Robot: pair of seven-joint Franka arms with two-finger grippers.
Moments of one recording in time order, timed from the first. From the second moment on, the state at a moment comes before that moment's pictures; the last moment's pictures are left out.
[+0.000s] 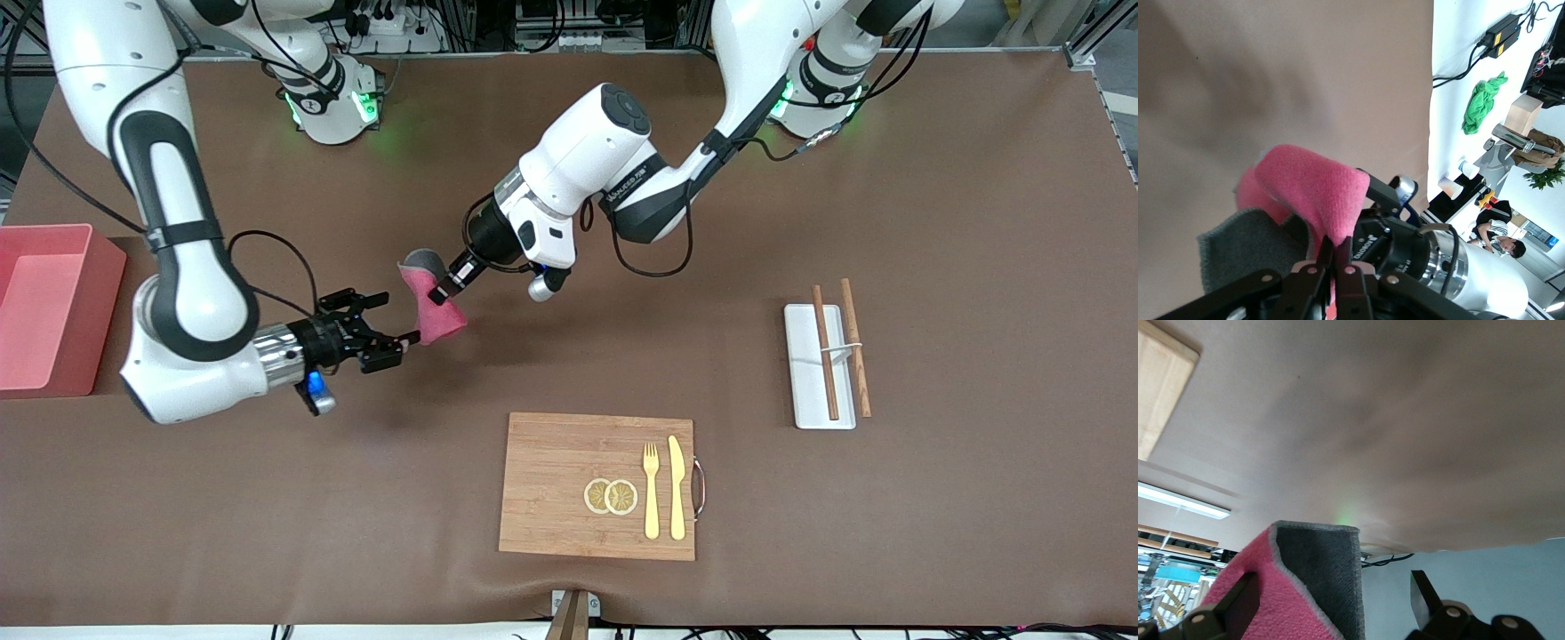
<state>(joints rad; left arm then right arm) -0.56 0.66 -0.41 -1.43 -0.05 2.91 -1.85 0.14 0.61 -0.01 -1.52 0.82 1.52 0.68</state>
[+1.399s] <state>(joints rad) -0.57 0.68 -0.41 -1.41 -0.05 2.98 -1.79 0.17 0.62 -0.01 -1.48 0.92 1.72 0.70</state>
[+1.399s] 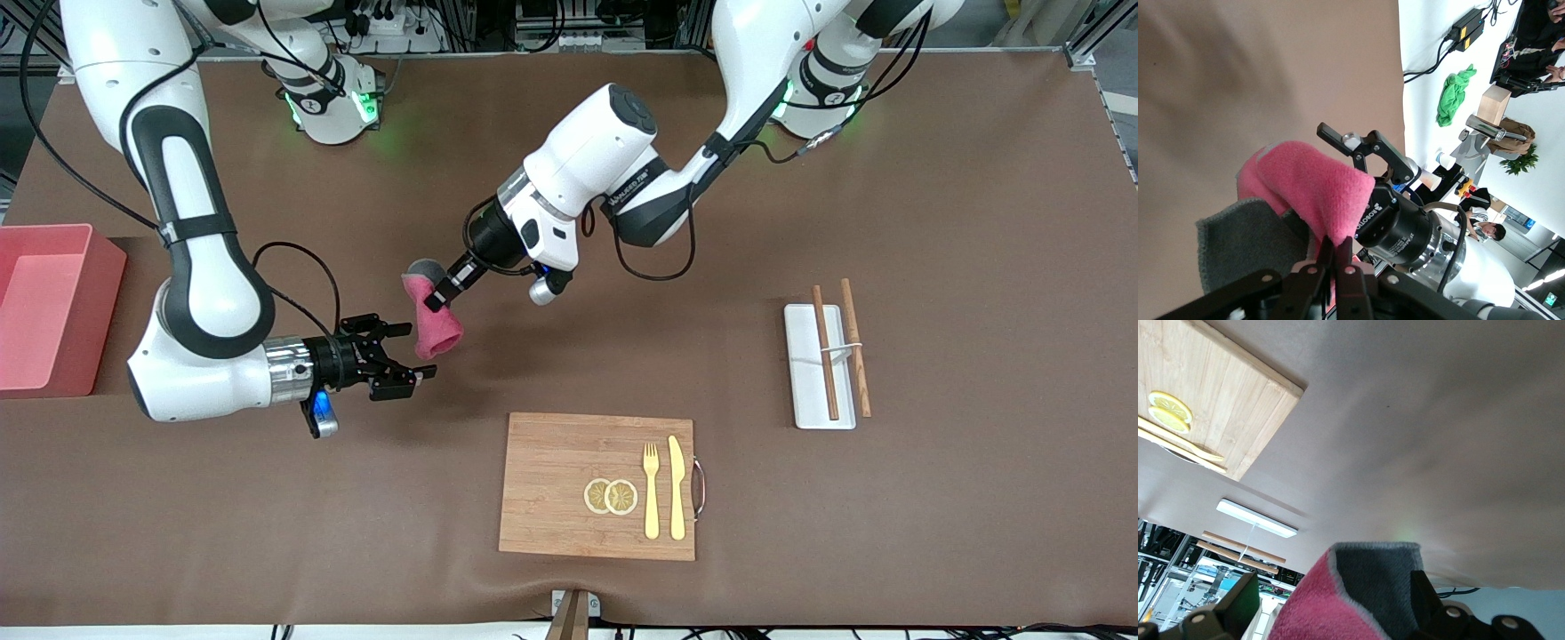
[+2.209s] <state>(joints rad) -0.57 0.69 -0.40 -1.41 -0.05 2.99 -1.79 0.20 0.62 -0.01 -1.48 0.92 1.64 0.78</state>
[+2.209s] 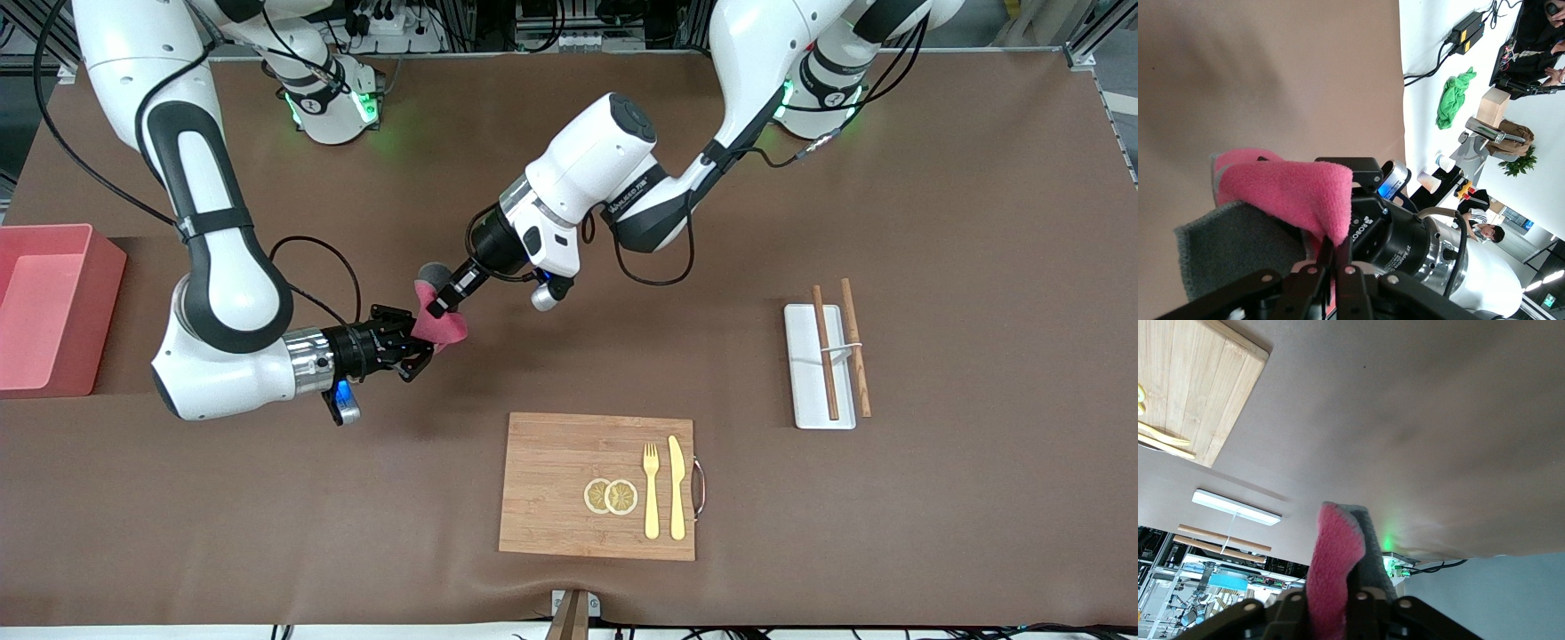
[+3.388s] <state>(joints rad) -0.22 0.37 -0.38 -1.39 -0.01 2.37 -1.40 0.20 0.52 -0.01 -1.47 0.31 1.58 0.67</state>
